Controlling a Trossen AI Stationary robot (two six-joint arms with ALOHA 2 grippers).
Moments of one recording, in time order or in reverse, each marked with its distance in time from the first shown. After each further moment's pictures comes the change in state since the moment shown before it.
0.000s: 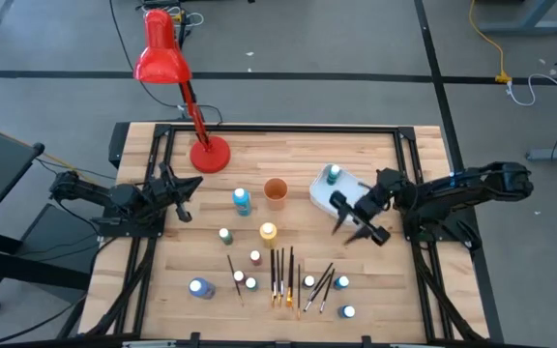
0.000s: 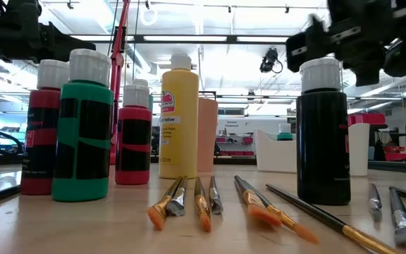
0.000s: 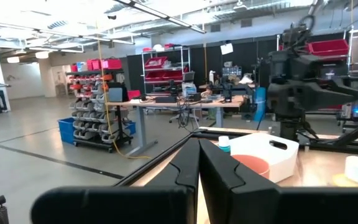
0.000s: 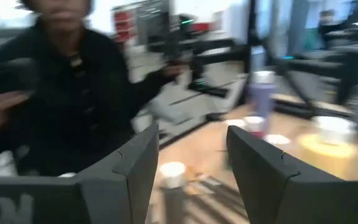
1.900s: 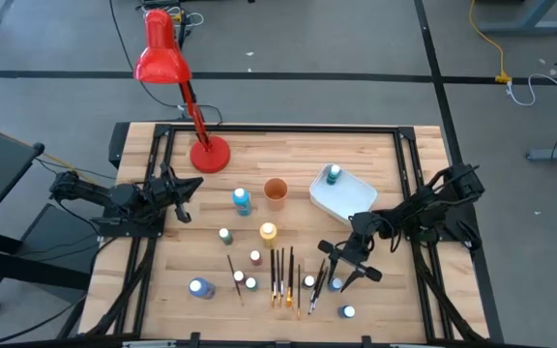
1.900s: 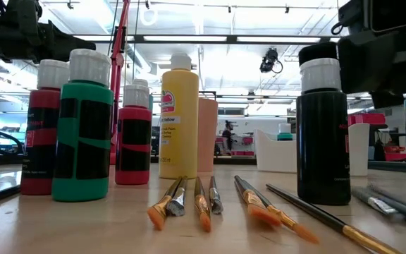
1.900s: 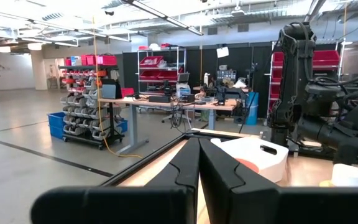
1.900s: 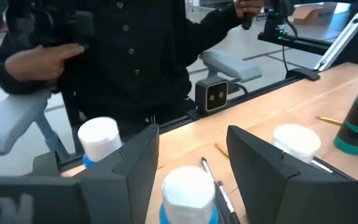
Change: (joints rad) left arm 0.000 0.000 0.000 0.000 0.017 -0.060; right arm 0.390 0.465 0.092 0.135 0.169 -0.171
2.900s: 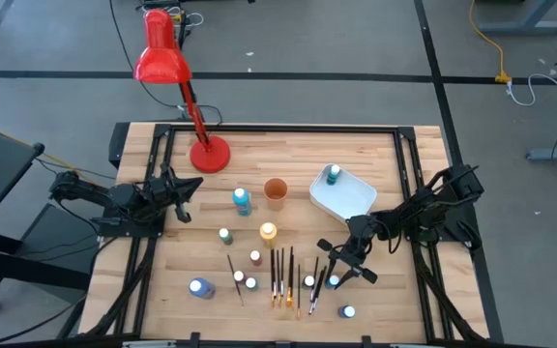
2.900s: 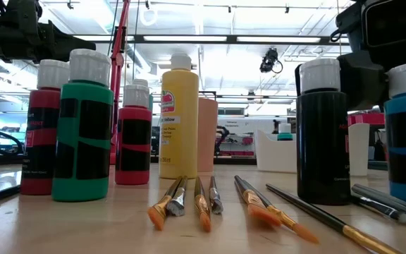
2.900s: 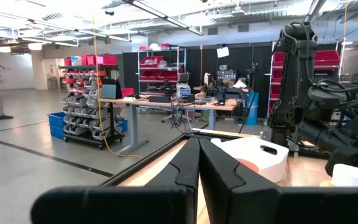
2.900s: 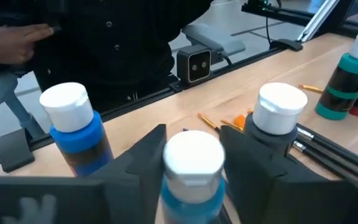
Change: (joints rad) left arm 0.000 0.000 0.000 0.000 -0.001 0.000; right arm 0.008 0.008 0.000 -0.114 0.103 -0.079
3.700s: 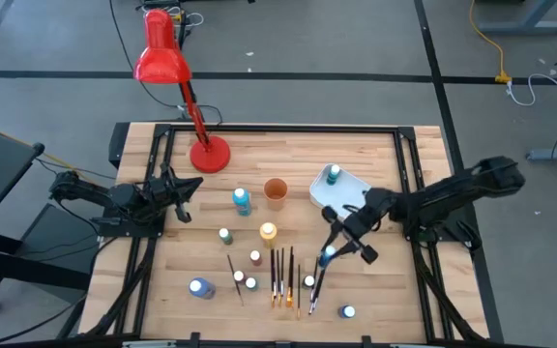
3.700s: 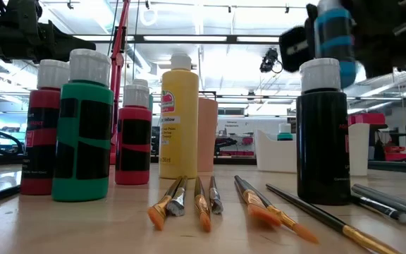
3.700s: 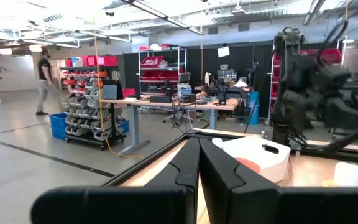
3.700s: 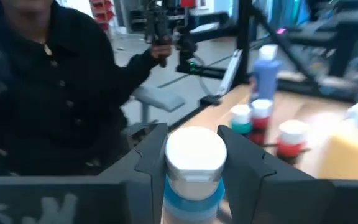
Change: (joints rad) left arm 0.000 0.000 0.000 0.000 -0.002 0.019; right arm -0.173 -0.409 0.000 -0.165 0.061 0.182
